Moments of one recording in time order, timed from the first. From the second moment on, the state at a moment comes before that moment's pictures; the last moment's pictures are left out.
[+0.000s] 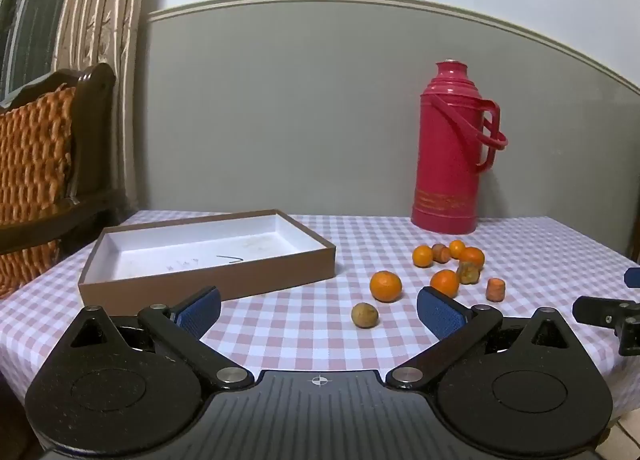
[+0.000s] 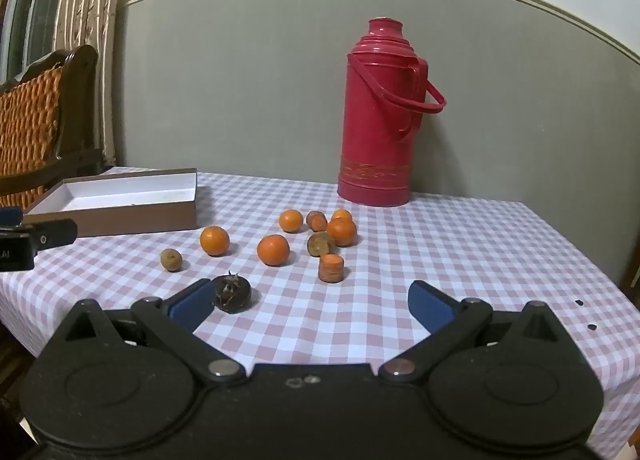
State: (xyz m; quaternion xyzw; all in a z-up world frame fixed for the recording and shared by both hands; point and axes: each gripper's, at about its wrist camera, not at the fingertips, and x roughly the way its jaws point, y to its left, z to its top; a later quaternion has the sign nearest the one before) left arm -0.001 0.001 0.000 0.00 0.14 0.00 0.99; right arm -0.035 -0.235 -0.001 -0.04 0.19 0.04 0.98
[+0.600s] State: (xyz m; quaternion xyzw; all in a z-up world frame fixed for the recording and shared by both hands) left arm 0.002 0.000 0.001 -0.01 0.15 0.00 0.99; right arm -0.034 -0.229 -0.002 -0.04 0.19 0.04 0.98
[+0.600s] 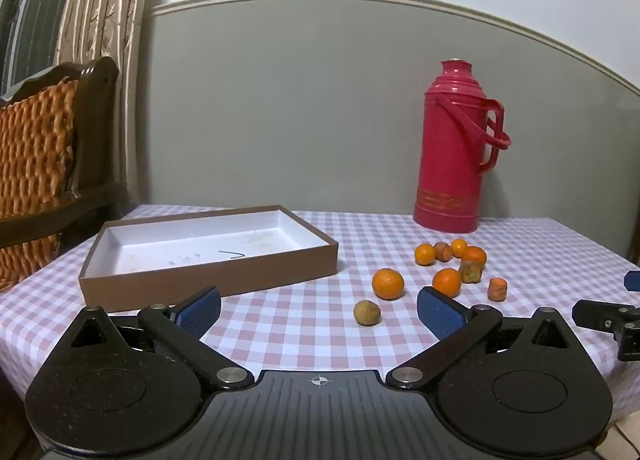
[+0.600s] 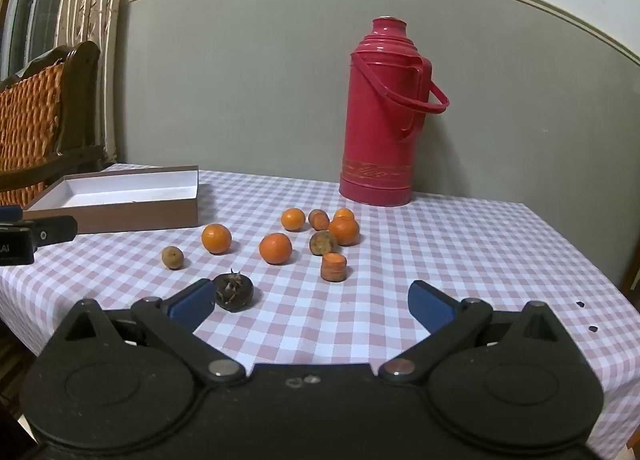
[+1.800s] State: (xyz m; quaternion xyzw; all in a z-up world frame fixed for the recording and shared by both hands) left arm 0.001 0.002 0.000 -0.01 0.15 0.00 0.99; right arm -0.036 -0.229 -0.001 -0.05 0.19 0.04 0.98
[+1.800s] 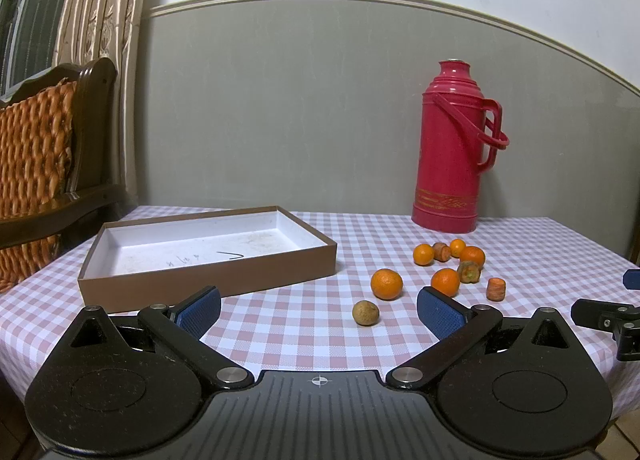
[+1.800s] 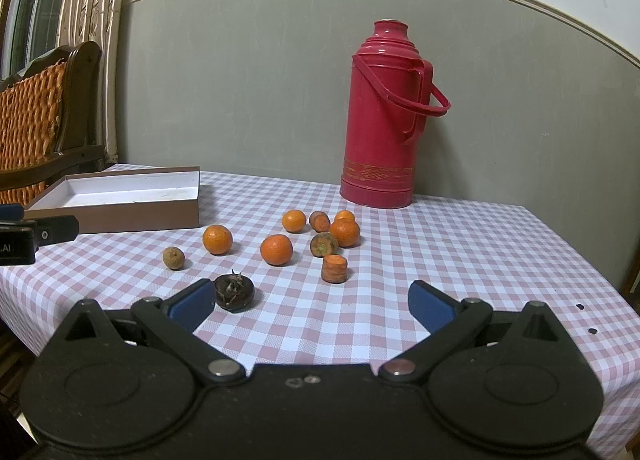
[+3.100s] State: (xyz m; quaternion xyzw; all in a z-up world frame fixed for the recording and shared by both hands) left arm 0.001 0.000 -0.002 0.00 0.15 0.00 0.99; right arm -0.035 -0.228 0.000 -0.05 0.19 0.04 0.98
